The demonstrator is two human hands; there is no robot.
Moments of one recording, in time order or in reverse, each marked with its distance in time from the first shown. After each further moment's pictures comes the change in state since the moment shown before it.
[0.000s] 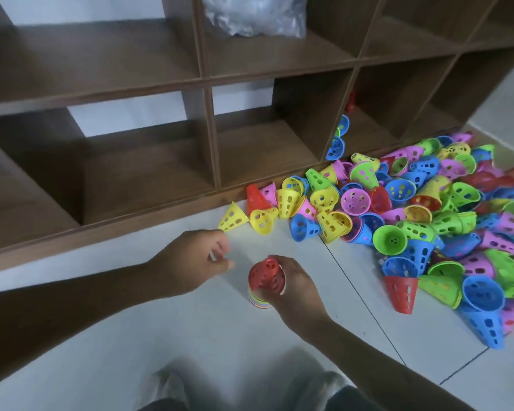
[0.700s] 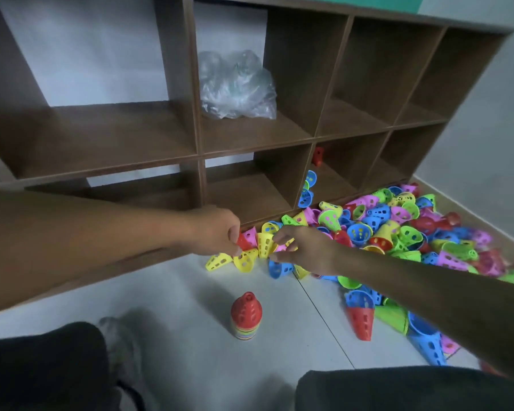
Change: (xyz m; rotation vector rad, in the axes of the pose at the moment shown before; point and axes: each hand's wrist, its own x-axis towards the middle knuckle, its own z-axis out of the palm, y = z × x) left_hand 0.024 0.137 -0.112 0.401 -0.248 0.087; right_hand 0.039 -0.108 -0.169 -0.347 -0.249 -0.172
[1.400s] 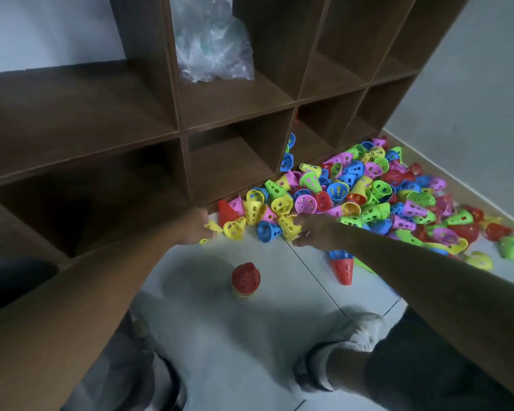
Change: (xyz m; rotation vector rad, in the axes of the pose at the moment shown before) left_hand 0.057 -0.087 0.067 -0.323 -0.008 -0.200; right_hand -0.005 0.040 0.007 -0.188 -0.125 0.398
